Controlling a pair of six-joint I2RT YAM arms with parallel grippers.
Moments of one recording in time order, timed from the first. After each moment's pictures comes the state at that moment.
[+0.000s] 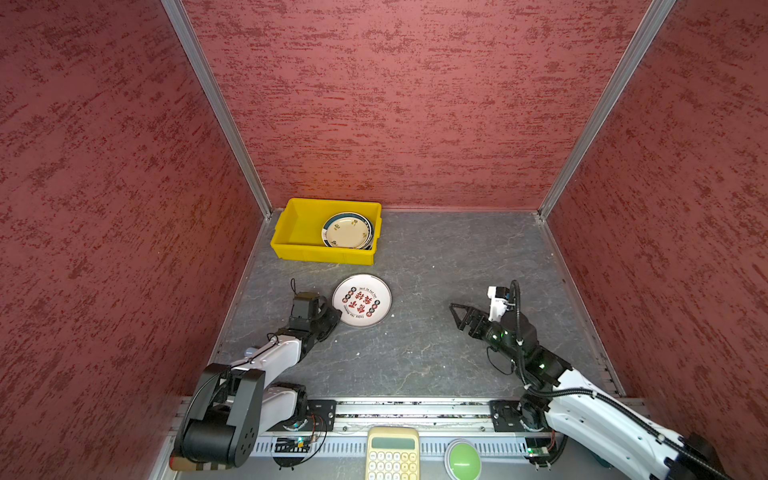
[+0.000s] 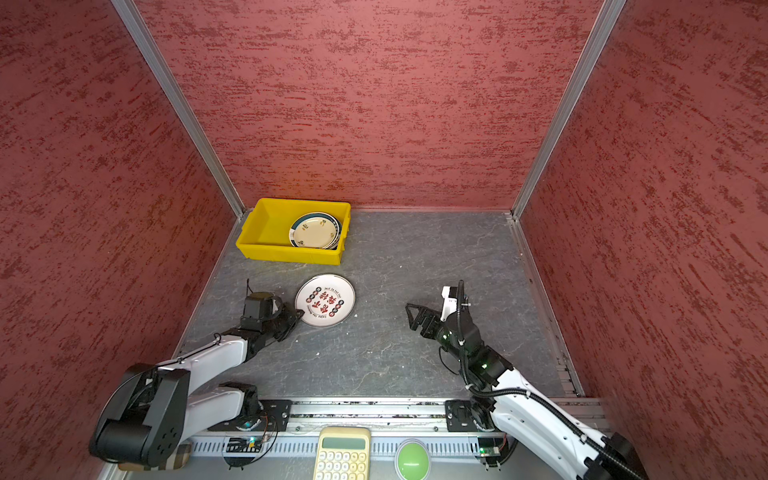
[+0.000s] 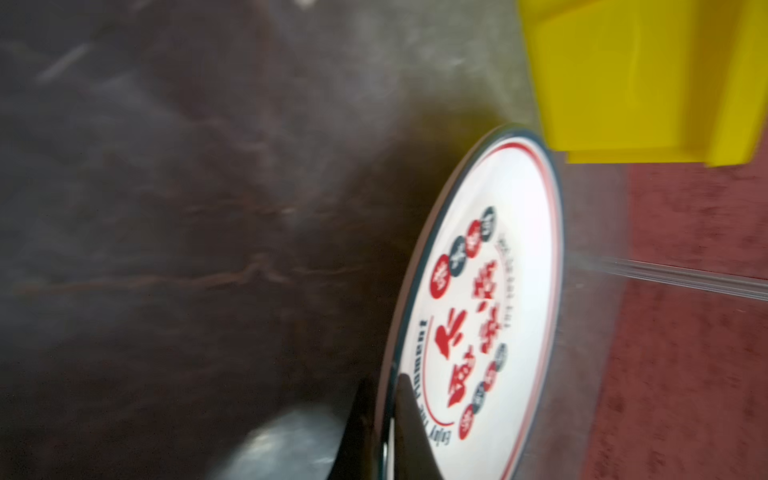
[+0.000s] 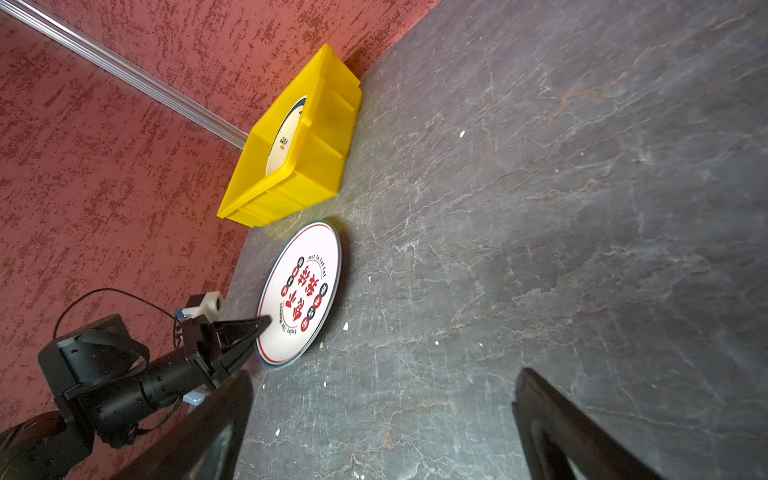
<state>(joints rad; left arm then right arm) -0.14 1.17 0.29 0.11 0.25 -1.02 0.63 0.67 0.24 0.07 0.02 0.88</state>
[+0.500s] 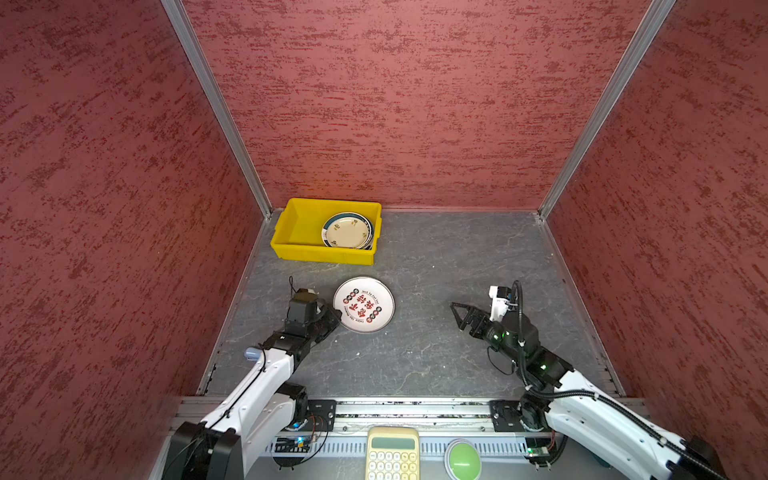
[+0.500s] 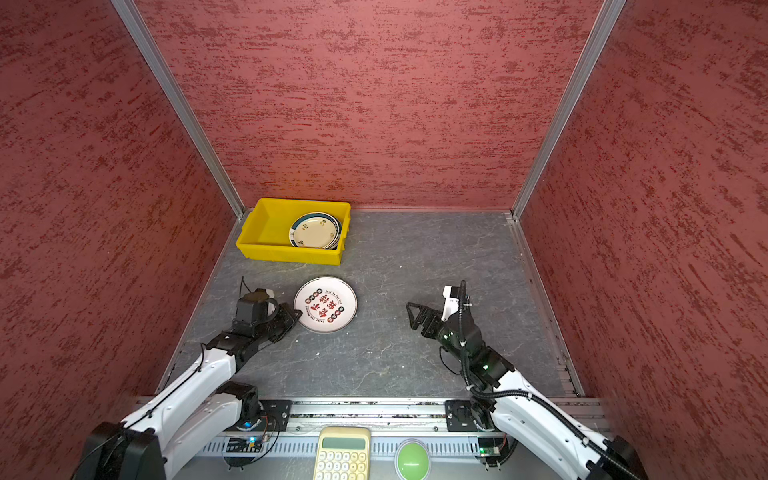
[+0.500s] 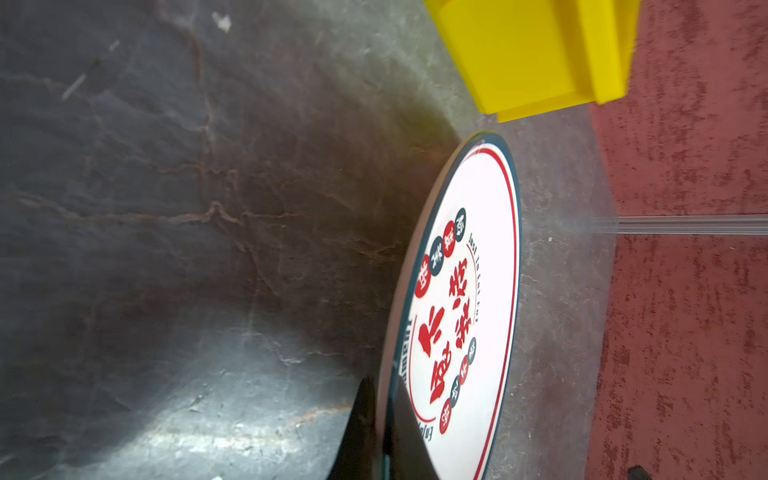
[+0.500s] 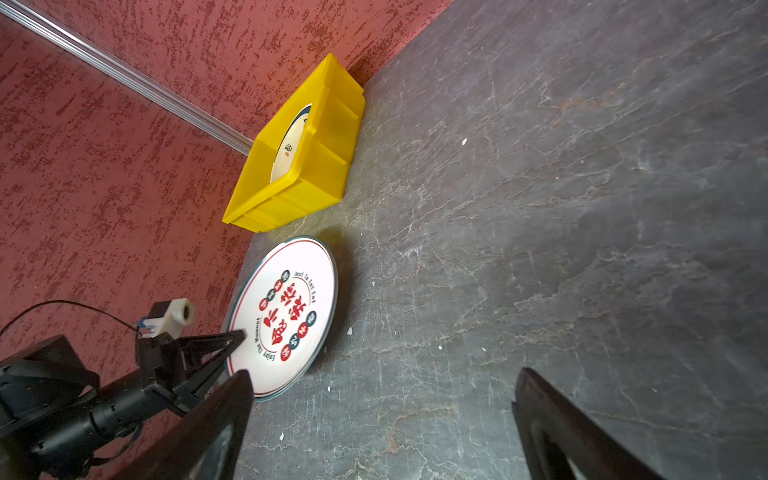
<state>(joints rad) -0.20 0.85 0.37 -0.24 0.21 -0.93 0.63 0.65 0.24 0.06 0.03 0.88</state>
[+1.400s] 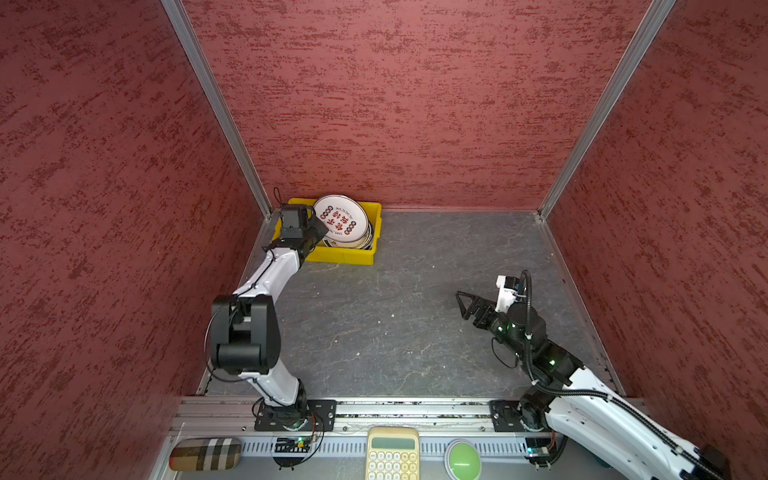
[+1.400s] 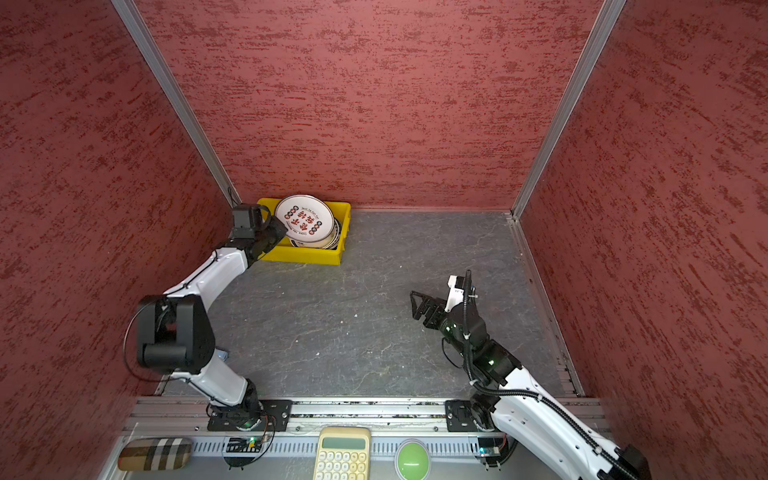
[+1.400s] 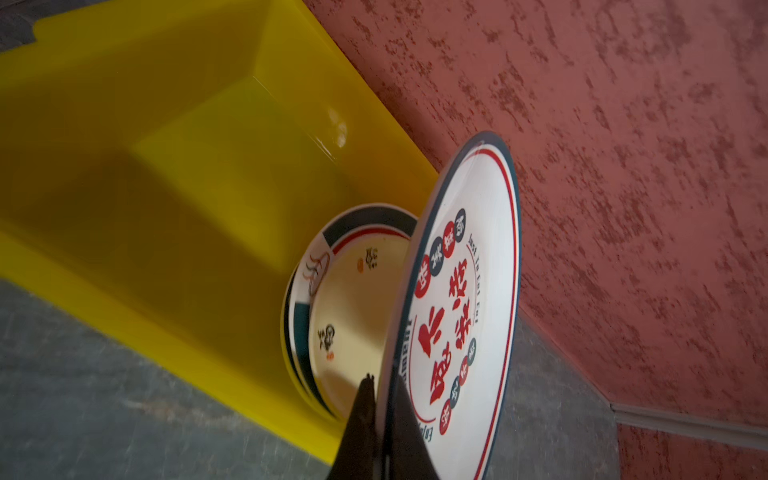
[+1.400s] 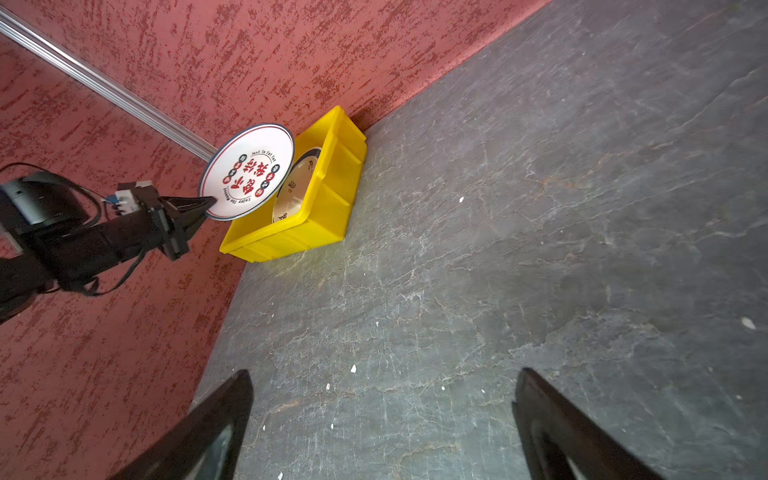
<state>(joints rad) 0.02 1.73 1.31 -0.17 0.07 -0.77 0.63 0.62 0.39 -0.08 0.13 0.81</state>
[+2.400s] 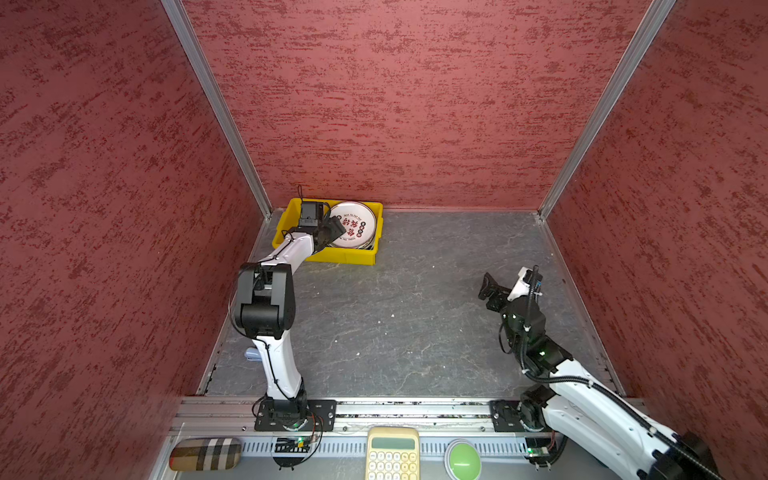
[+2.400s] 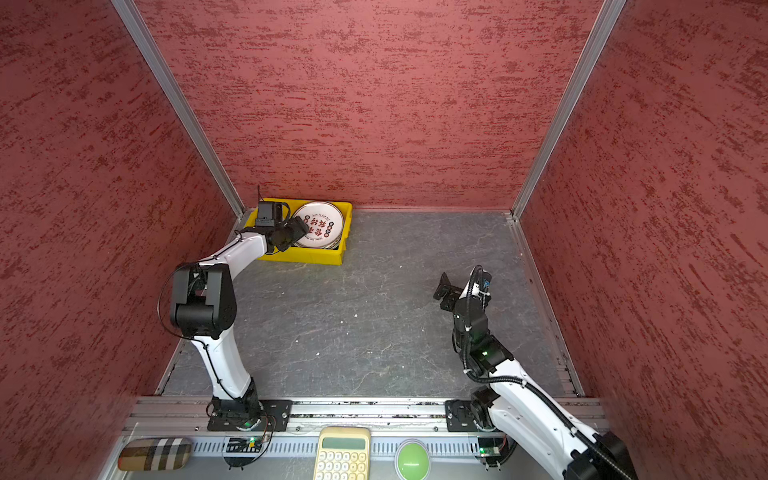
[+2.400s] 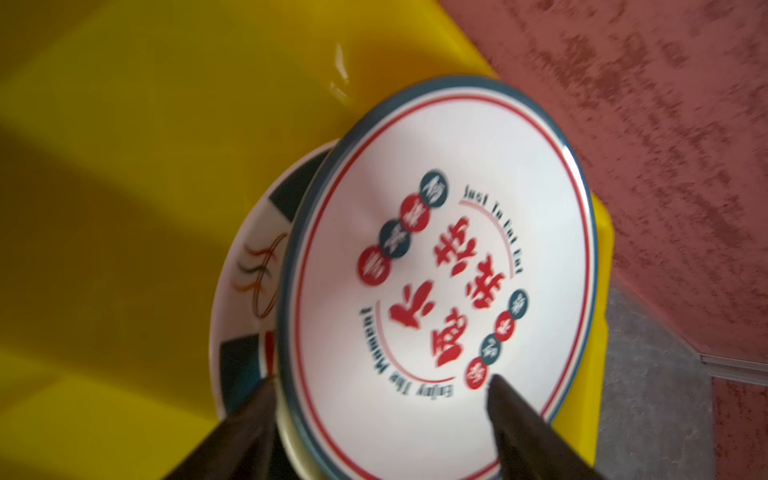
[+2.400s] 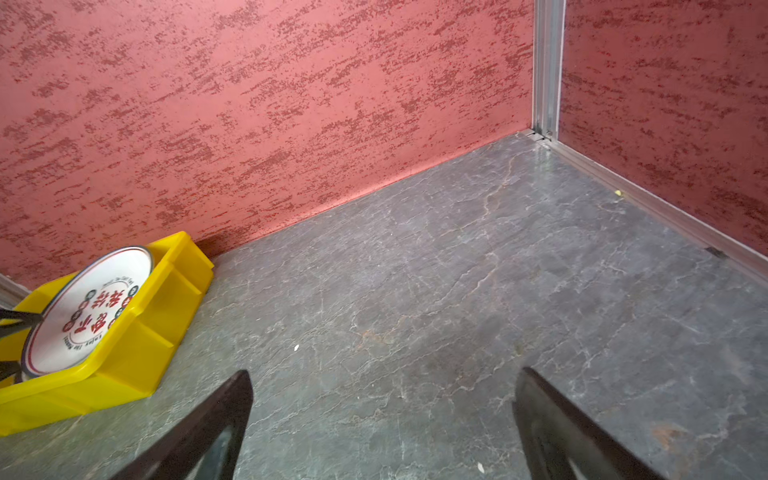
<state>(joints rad) -0.04 1.94 1.47 -0.29 0.09 -0.65 0.45 0.78 0.32 0.23 0.53 0.48</state>
